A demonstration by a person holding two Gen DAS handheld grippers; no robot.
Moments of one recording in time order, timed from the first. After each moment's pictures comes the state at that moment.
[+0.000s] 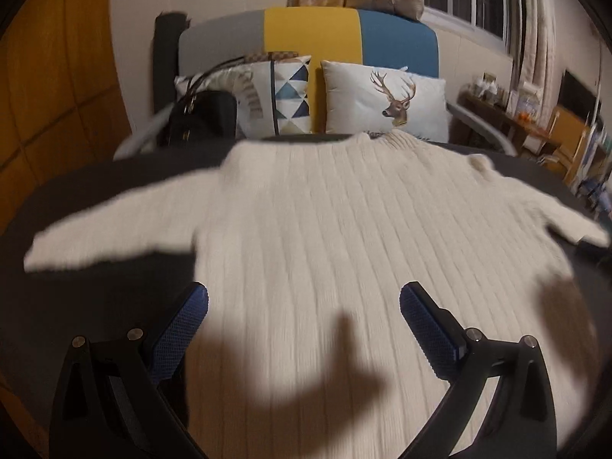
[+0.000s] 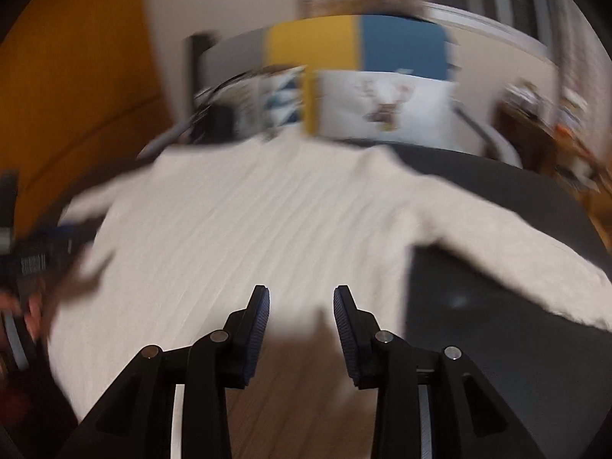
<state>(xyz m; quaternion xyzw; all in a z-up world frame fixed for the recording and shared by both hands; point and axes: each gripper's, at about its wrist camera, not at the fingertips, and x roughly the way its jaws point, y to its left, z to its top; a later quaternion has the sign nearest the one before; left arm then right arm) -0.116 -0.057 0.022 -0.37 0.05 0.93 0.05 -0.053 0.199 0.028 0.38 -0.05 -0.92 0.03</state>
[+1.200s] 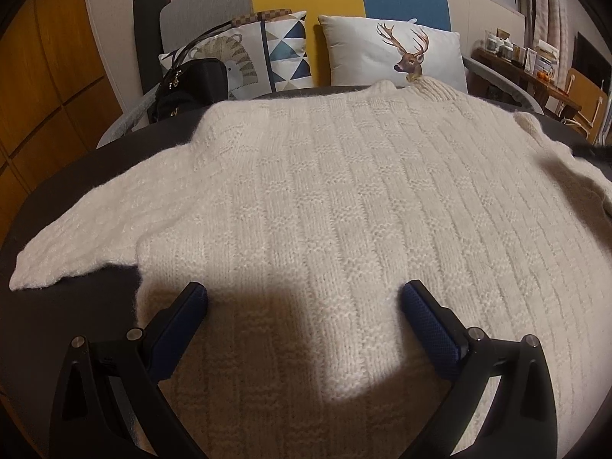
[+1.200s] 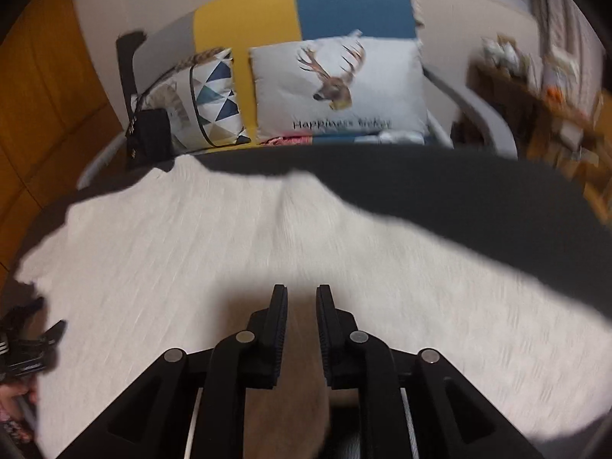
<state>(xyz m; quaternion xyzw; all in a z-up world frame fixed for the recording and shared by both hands) -0.170 -0.035 -0.031 -0.42 0.08 0.90 0.04 -0.187 0.260 0.018 0.43 -0.04 -0.90 0.00</state>
